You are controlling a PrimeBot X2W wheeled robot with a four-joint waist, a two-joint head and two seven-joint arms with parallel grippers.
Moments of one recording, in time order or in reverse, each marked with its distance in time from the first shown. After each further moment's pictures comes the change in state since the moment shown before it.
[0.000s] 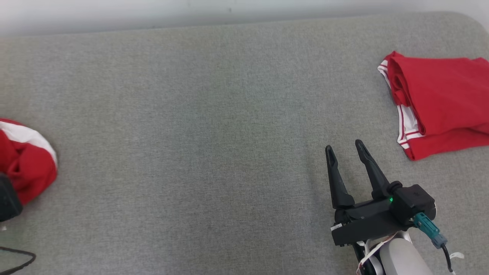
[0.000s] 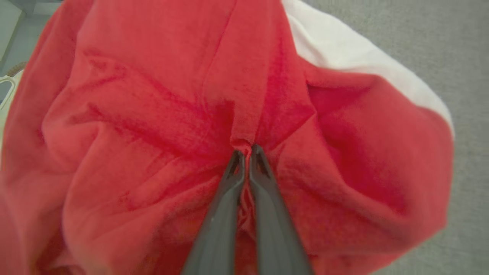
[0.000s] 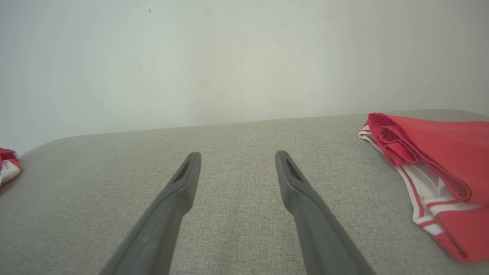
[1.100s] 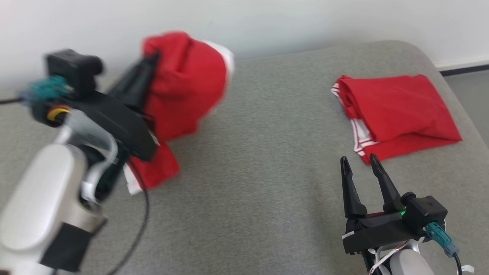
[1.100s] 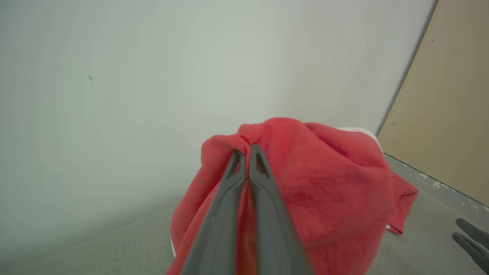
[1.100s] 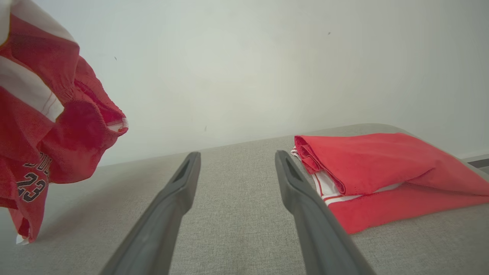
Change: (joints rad) left arm -0.031 -0.156 -0.240 -0.822 -0.072 0.051 -0.157; right arm 0.051 0.000 -0.056 0.015 0.048 0.000 0.000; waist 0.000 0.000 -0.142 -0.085
